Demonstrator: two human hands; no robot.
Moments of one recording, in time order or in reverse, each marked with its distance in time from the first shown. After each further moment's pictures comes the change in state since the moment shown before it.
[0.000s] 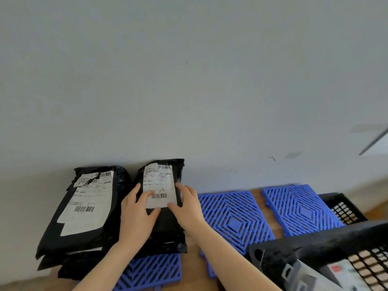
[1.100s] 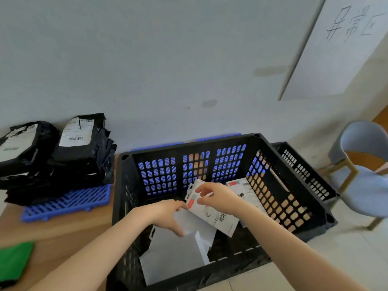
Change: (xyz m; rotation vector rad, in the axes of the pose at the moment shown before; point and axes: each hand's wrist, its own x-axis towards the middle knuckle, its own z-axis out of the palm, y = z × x) left_hand -0.266 0.279 0.156 0.373 -1.119 0.158; right_hand -0.259 0.266 -0.304 -0.160 -0.293 0.044
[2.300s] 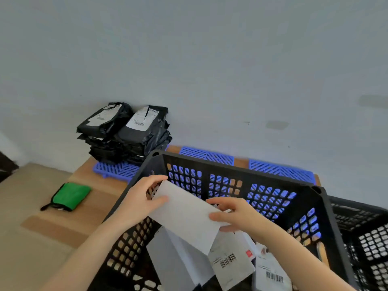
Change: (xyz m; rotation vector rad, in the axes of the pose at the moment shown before) left_hand -0.045 0.010 -0.001 -0.618 1.080 -0.271; right_hand 0.069 0.027 -0.074 0.382 -0.512 -0.172
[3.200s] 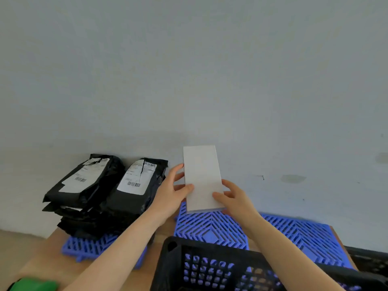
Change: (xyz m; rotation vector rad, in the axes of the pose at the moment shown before) left_hand 0.247 0.015 -0.050 -0.556 -0.058 0.109; right_hand 0.201 -0.147 -0.019 0.007 0.515 -0.146
